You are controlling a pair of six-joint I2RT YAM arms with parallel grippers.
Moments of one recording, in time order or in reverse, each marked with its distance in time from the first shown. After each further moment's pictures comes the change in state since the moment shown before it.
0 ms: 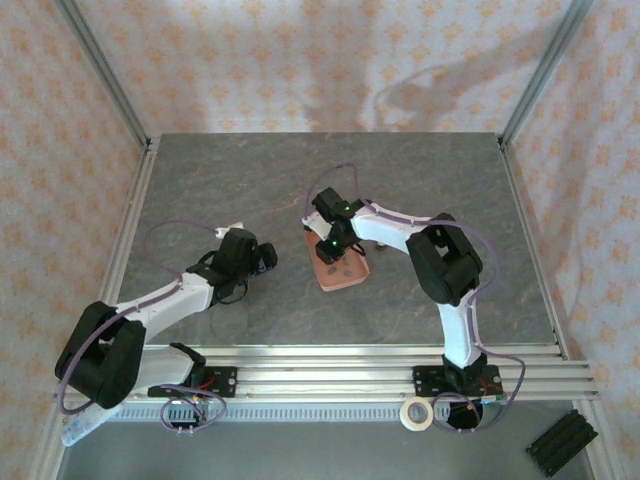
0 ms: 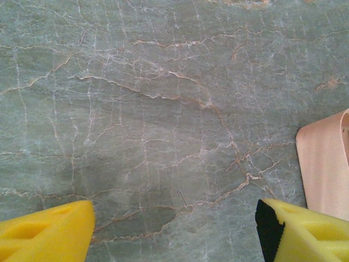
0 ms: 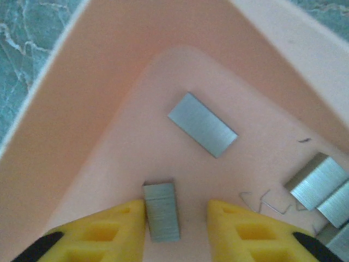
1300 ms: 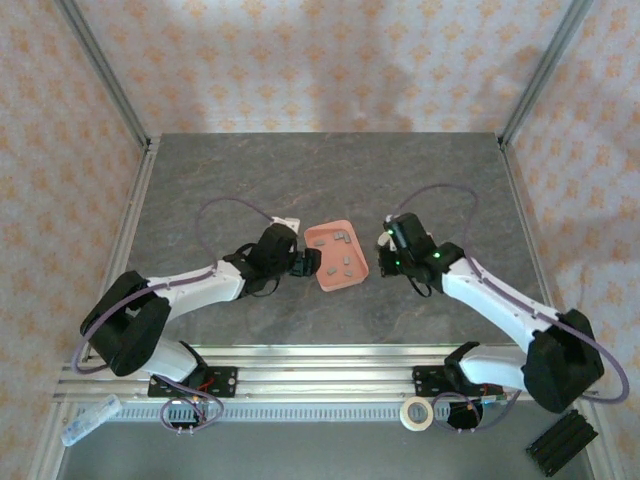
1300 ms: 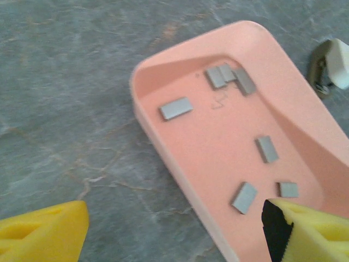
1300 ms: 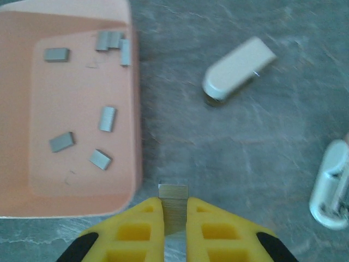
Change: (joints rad) left arm -0.243 0.205 0.180 0.099 0.074 0.250; right arm -0.126 -0.871 -0.663 0.093 0.176 0.558
